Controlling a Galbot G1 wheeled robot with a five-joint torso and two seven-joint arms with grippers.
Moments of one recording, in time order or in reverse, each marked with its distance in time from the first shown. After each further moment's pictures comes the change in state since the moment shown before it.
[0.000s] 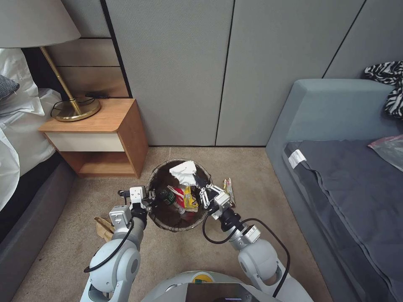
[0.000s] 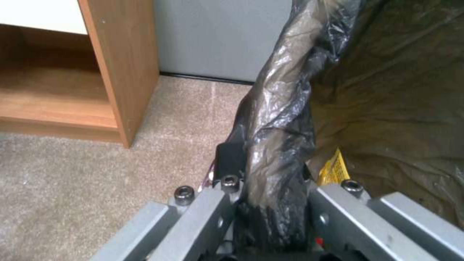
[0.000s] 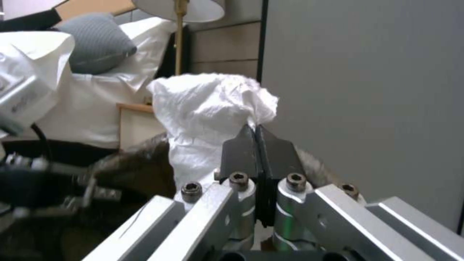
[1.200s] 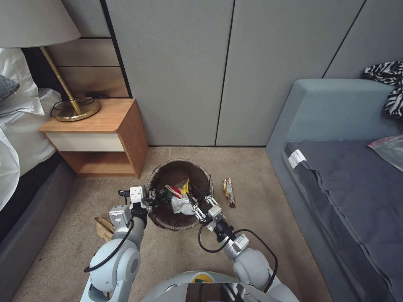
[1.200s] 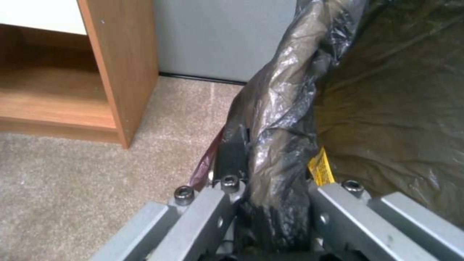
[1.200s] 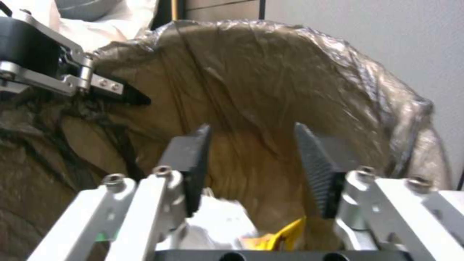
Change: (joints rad) left arm -0.003 -0.004 -0.004 -0.001 -0.005 -0.001 0.002; right arm -0.016 0.018 -0.029 -0.184 -0.027 0.022 0.010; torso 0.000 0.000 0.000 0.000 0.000
